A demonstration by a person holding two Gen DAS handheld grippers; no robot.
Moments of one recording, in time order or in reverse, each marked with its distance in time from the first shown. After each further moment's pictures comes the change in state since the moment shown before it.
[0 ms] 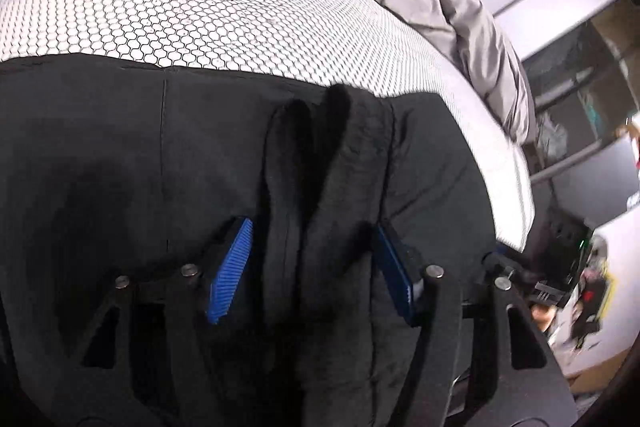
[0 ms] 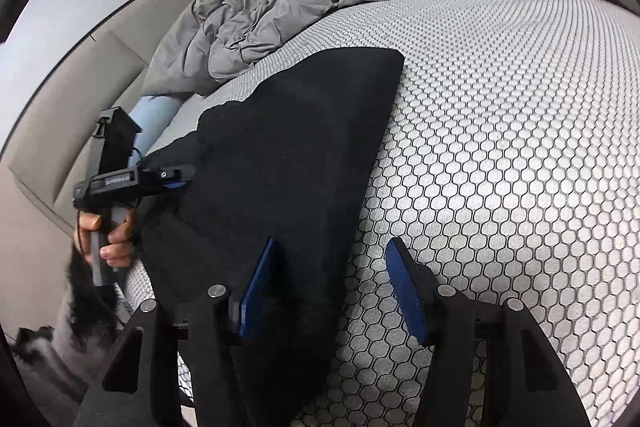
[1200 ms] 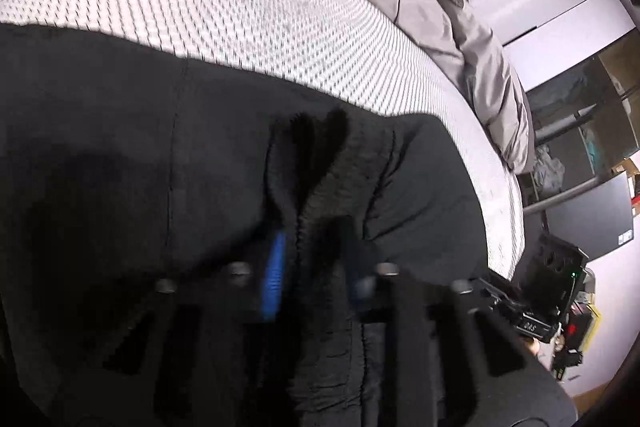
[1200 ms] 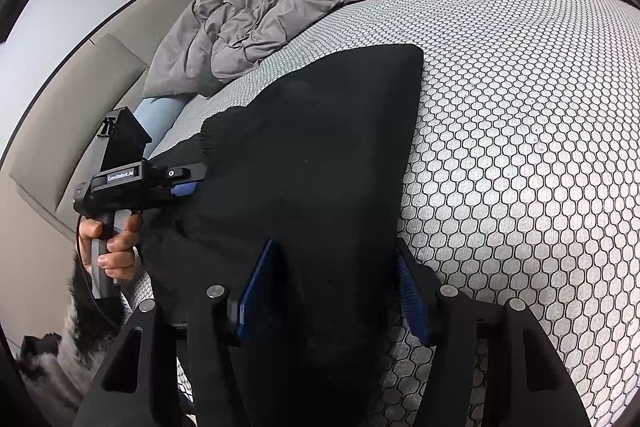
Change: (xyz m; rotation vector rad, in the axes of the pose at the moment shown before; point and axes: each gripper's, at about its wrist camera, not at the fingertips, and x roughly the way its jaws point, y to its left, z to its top) left arm -0.007 0.000 -0.010 -0.078 -0.069 -0.006; right arm 0.020 0.020 0.011 0.029 0.001 0.001
